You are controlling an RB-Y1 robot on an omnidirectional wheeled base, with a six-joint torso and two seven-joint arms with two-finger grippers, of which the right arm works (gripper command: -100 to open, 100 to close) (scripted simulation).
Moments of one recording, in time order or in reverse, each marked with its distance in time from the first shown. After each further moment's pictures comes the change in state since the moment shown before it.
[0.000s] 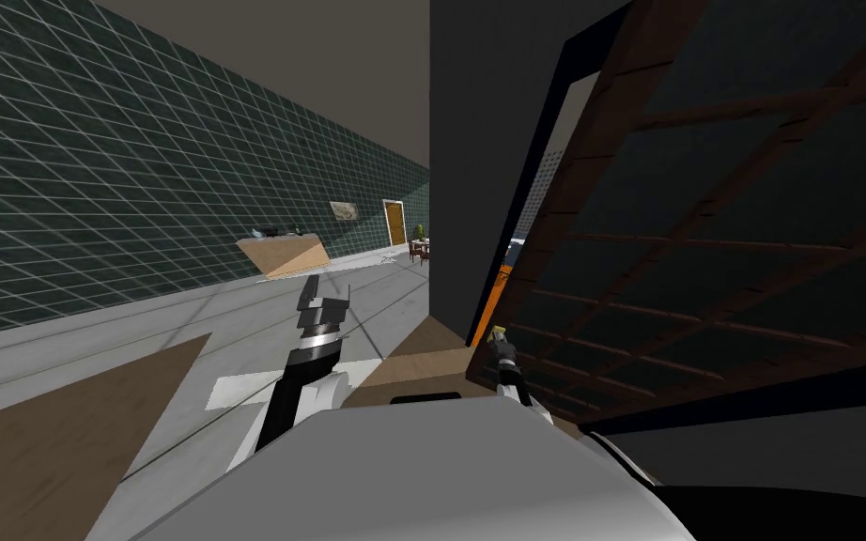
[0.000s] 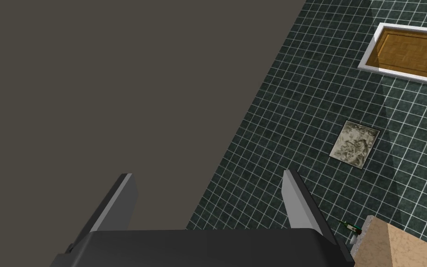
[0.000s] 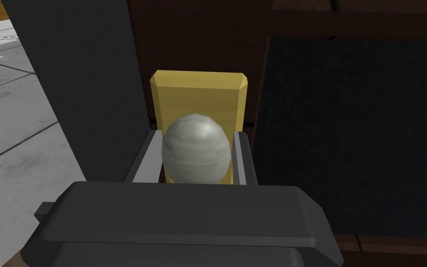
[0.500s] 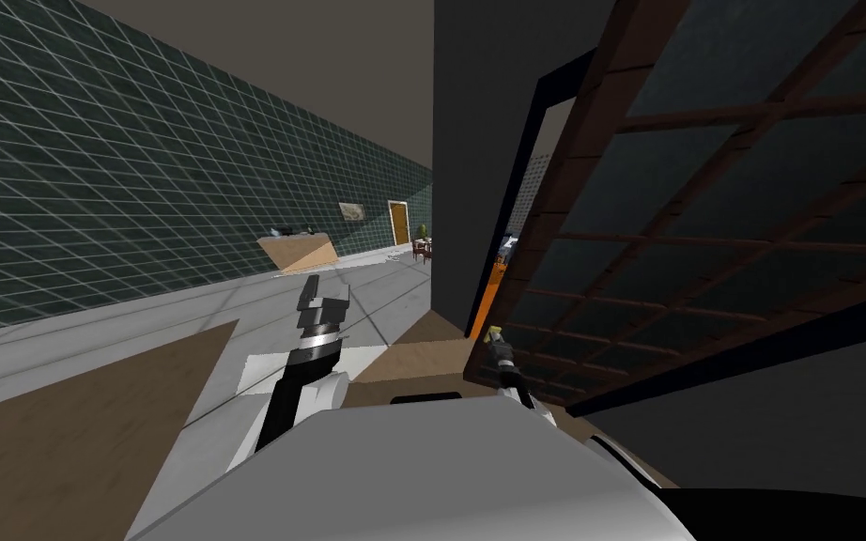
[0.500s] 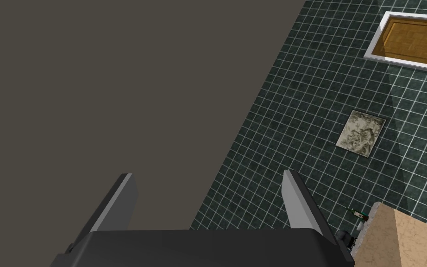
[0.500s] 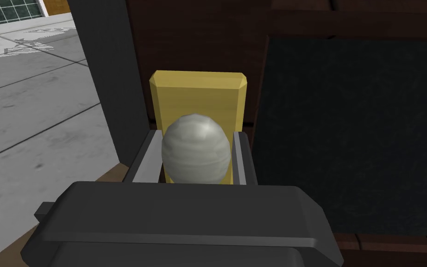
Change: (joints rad) arm 0.020 -0.030 0.070 -0.030 0.036 -0.005 -0.051
